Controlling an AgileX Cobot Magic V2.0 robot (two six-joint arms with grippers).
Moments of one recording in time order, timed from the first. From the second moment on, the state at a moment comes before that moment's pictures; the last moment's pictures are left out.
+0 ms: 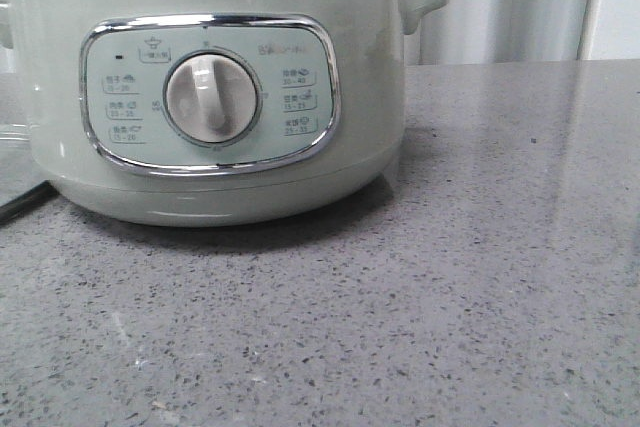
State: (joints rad) left arm -0.03 0.04 -0.09 0.76 -0.32 -0.70; right arm 0.53 0.59 -0.45 0.05 0.01 -0.12
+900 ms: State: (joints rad) left arm -0.03 0.04 0.00 0.76 -0.28 -0.70; right arm 0.53 0.06 -0.14 0.04 -0.08 -0.12
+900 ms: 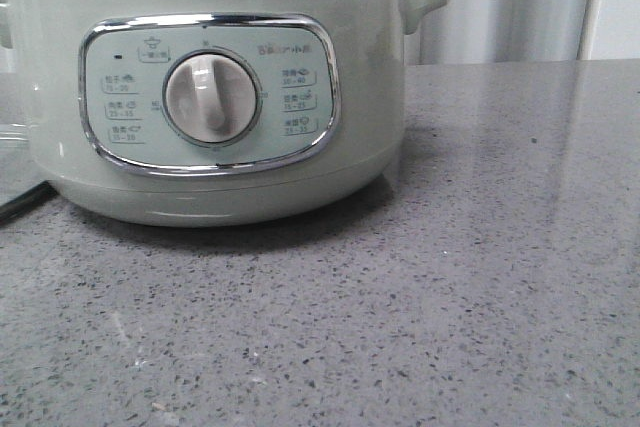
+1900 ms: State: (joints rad) left arm -0.04 0.00 0.00 0.27 -0.15 -0.16; right arm 0.53 0.06 -0.14 0.03 -0.08 -0.12
